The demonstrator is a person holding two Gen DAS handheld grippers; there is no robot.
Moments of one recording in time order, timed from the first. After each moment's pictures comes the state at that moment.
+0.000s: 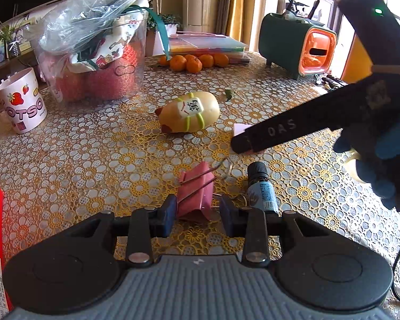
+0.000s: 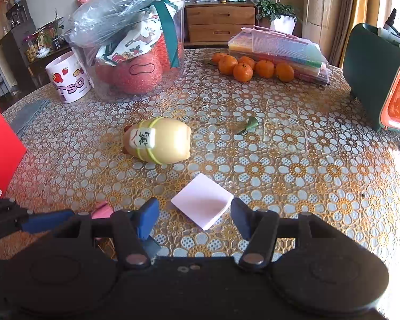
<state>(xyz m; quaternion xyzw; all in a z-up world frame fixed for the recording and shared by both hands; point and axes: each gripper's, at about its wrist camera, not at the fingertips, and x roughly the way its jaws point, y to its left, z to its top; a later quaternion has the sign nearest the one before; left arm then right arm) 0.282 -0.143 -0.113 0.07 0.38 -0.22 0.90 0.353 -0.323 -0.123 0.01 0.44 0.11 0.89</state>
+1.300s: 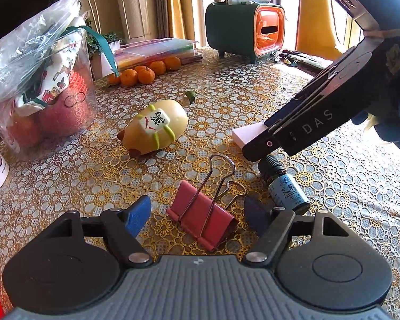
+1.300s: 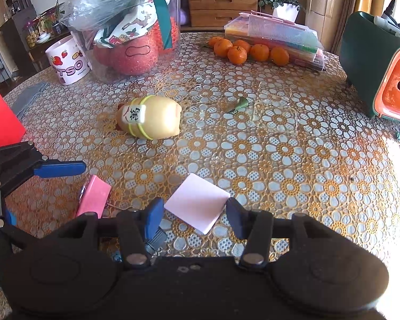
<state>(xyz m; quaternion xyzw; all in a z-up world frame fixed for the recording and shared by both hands) 0.310 -0.154 -0.129 0.16 0.34 -0.32 0.87 0.342 -0.340 -0.120 0.00 0.47 0.12 0.88</state>
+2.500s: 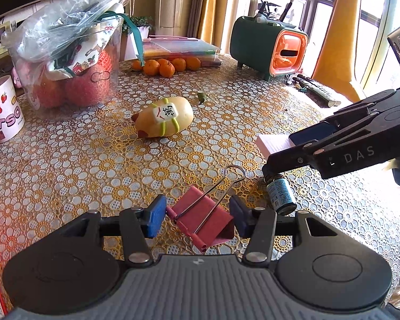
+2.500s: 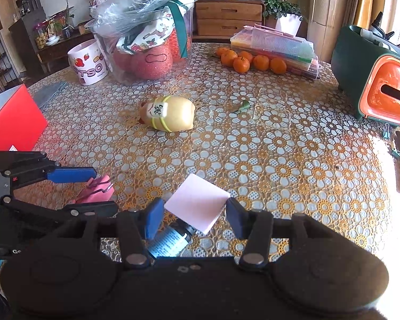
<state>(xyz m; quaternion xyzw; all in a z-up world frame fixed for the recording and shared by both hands) 0.280 -0.135 -0.104 0.06 0.38 -0.27 0.88 0.292 -0.340 -0.091 -0.01 0.45 0.13 0.88</state>
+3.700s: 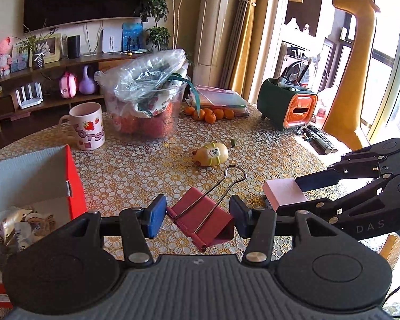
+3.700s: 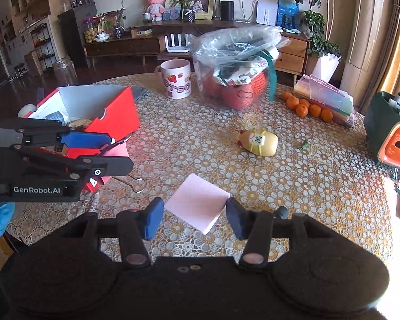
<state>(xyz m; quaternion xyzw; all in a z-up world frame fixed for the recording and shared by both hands) 0.179 -0.028 0.008 0.01 0.32 -0.20 0.93 0.194 -0.241 0.002 -0.06 0.40 0.21 0.89</state>
